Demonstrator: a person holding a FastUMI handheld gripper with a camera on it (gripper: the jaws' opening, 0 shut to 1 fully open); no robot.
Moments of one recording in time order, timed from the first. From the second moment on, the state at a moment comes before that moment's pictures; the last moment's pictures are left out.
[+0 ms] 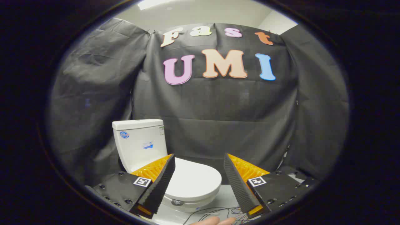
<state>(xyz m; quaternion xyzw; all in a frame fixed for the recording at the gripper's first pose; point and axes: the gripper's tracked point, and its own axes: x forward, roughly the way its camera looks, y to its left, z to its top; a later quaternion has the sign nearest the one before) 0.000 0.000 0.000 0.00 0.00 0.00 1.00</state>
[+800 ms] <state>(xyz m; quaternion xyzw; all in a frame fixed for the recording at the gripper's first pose) 0.013 0.056 -0.046 0.08 0.03 -0.02 1.00</state>
